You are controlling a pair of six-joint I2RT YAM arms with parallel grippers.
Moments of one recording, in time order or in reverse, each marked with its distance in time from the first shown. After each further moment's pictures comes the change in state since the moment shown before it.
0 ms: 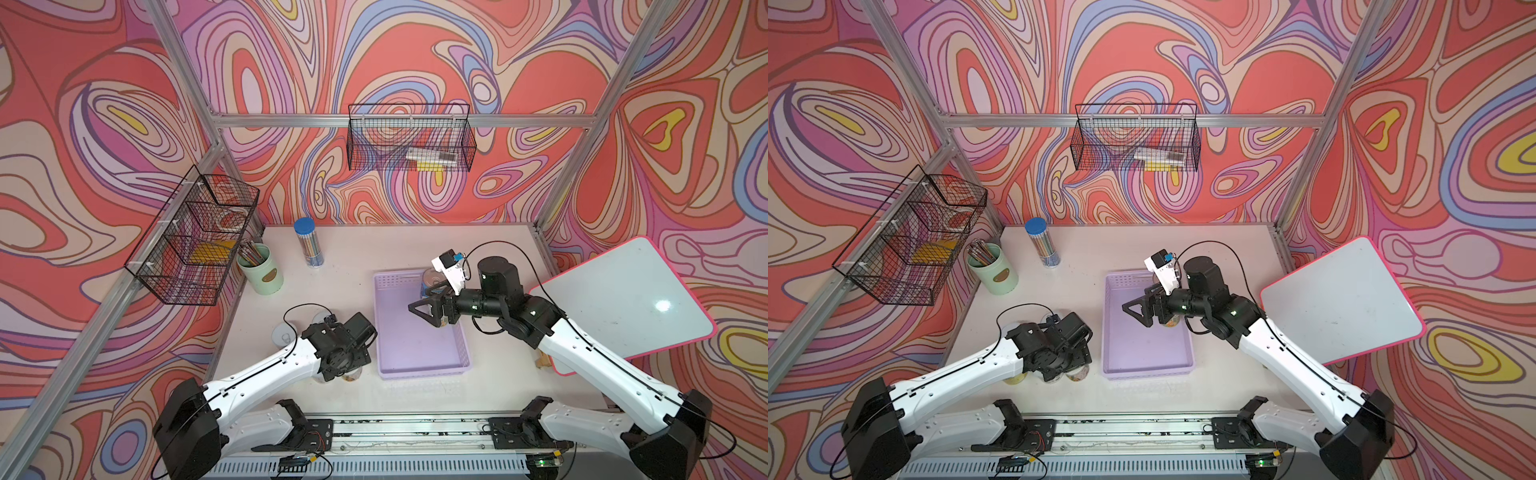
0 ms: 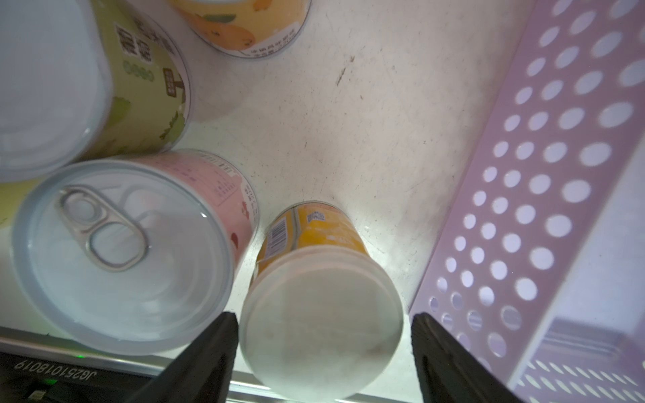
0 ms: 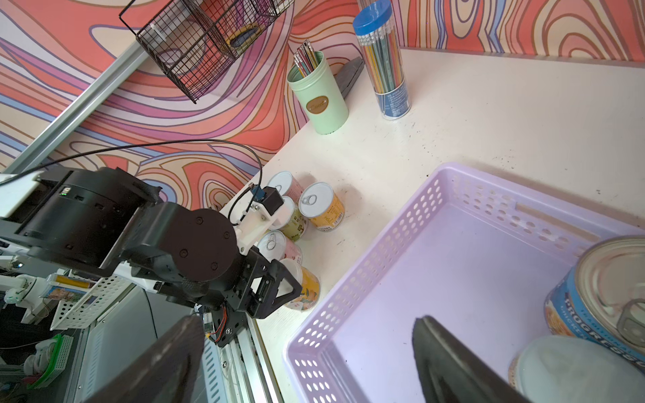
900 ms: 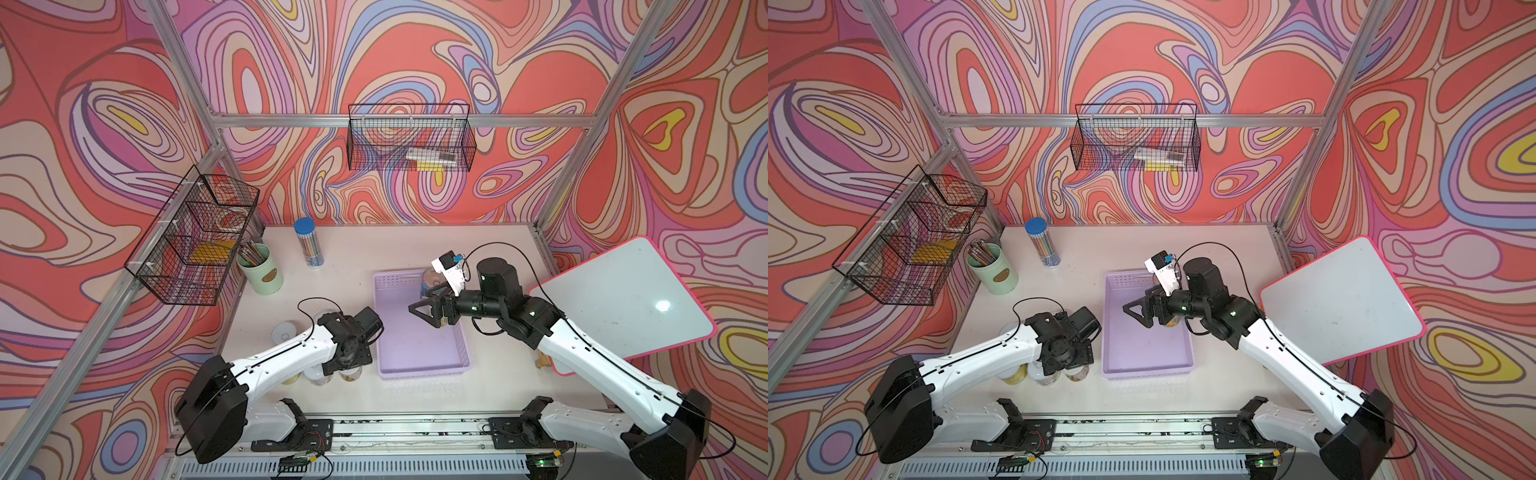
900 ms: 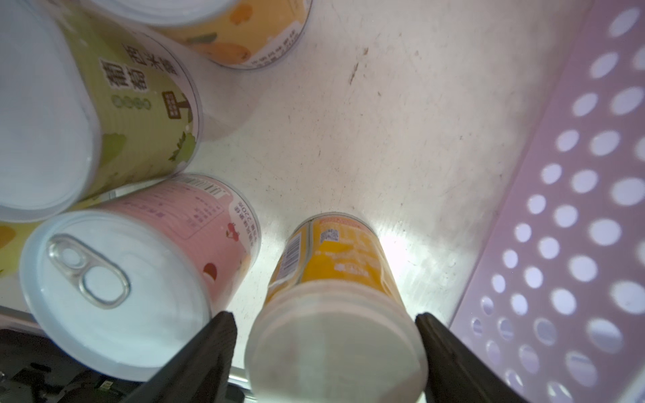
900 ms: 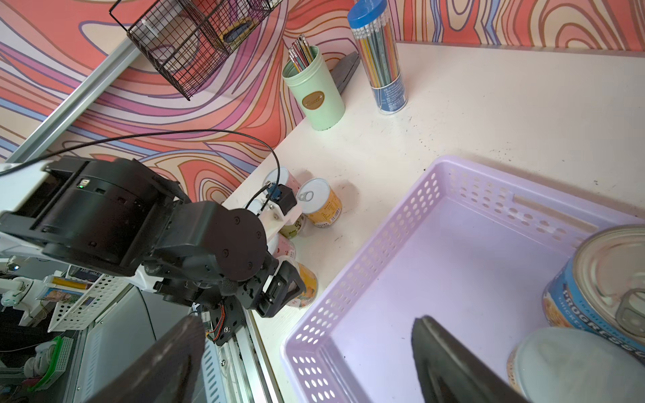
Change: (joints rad) left arm 0.005 0.163 0.076 -0.066 -0.015 0.115; right arm 0.000 0.000 -0.012 -0.005 0.008 0.004
